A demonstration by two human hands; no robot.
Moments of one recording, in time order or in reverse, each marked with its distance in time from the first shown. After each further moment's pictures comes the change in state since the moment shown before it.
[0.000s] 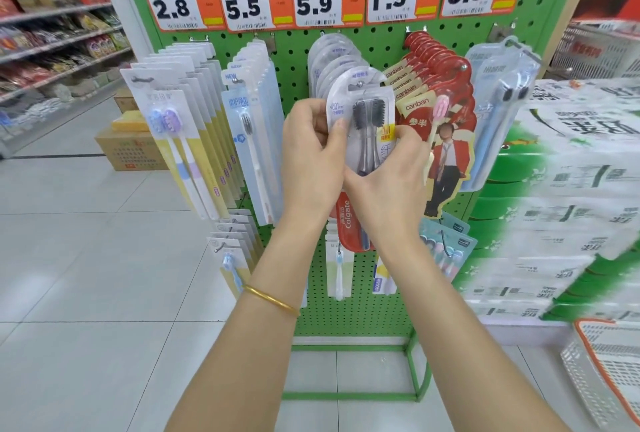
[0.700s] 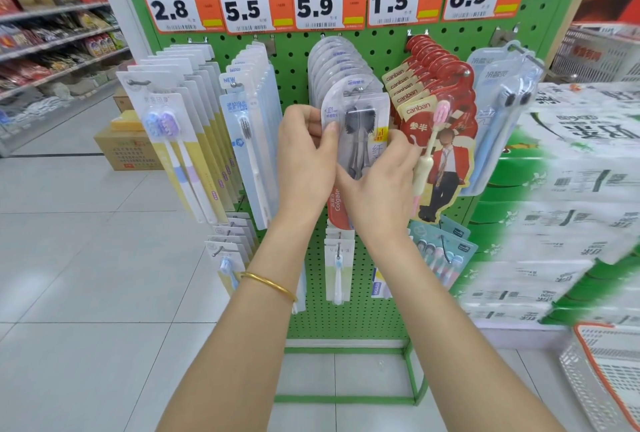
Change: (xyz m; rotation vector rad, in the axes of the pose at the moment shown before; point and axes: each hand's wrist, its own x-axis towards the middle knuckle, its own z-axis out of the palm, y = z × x) left_hand 0.018 -0.023 0.003 0.118 0.022 -0.029; right_hand 0.008 0.008 0.023 -0.074 0.075 -0.086
